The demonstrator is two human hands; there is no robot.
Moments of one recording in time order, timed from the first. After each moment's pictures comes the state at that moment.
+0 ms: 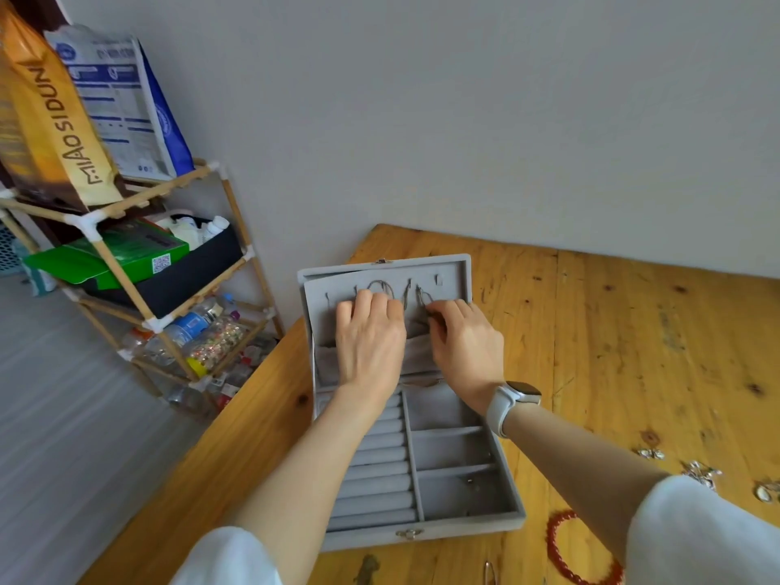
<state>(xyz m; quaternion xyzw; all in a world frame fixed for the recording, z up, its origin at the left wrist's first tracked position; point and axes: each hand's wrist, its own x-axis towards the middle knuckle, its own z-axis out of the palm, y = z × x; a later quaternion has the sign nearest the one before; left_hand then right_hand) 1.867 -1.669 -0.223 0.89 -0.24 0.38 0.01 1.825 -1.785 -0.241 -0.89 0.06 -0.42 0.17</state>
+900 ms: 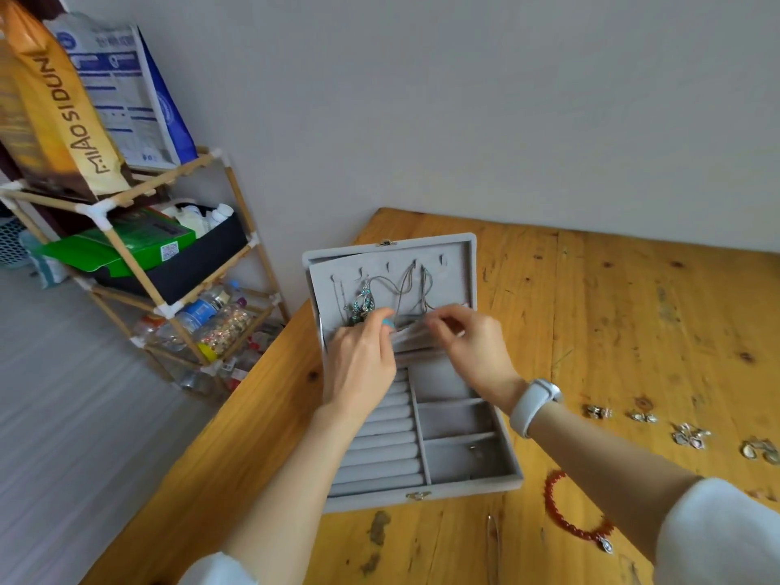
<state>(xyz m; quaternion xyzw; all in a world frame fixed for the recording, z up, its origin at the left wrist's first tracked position) 1.835 -1.628 -0.240 0.88 -0.28 0.23 0.30 1.787 -1.771 -0.227 -0.86 0.09 -0.26 0.43</state>
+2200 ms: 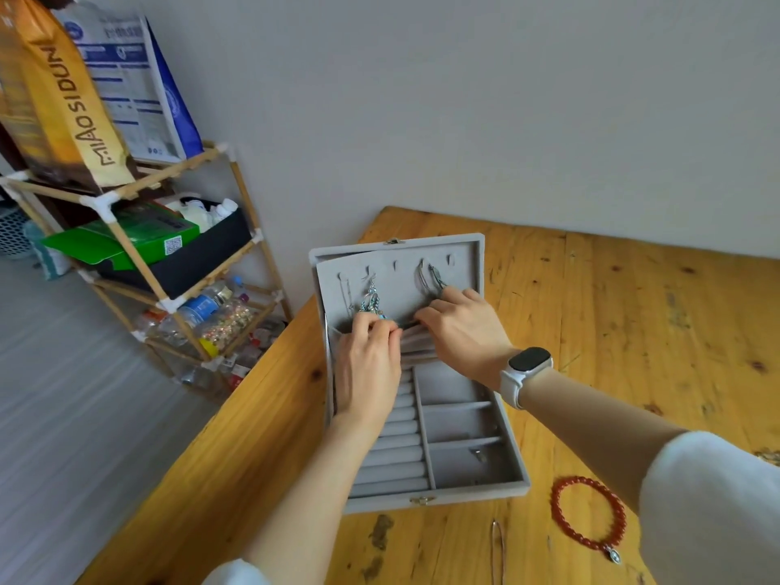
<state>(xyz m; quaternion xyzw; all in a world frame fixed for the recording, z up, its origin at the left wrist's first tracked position) 1.833 -1.634 -0.255 0.88 -0.23 0.30 0.27 1.813 -1.779 -0.221 -0.97 -0.09 -0.23 -0.09</state>
